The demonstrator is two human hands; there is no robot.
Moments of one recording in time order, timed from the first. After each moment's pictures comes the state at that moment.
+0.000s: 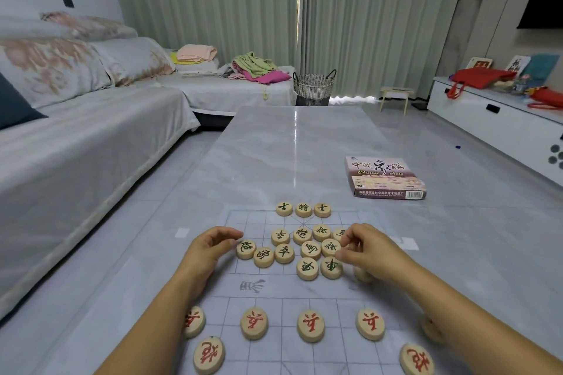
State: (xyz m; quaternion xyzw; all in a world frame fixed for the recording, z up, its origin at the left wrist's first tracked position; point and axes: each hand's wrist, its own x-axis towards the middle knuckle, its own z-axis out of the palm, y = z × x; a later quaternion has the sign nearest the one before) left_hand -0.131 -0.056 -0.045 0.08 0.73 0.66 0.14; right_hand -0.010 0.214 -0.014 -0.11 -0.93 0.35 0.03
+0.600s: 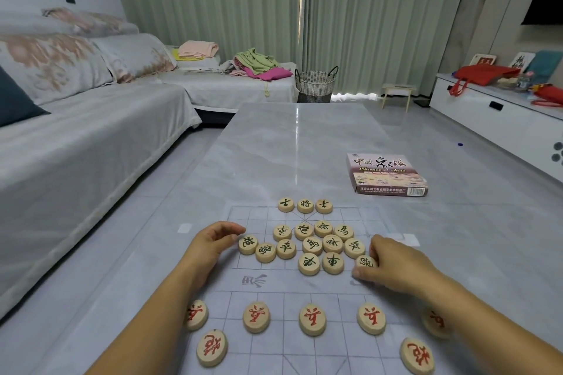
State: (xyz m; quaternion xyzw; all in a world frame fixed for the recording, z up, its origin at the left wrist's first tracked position) left_hand -0.133 -0.053 -0.044 0.09 0.73 0.66 0.15; right_hand 0.013 0.223 -0.013 -0.19 -0.97 0.12 -0.09
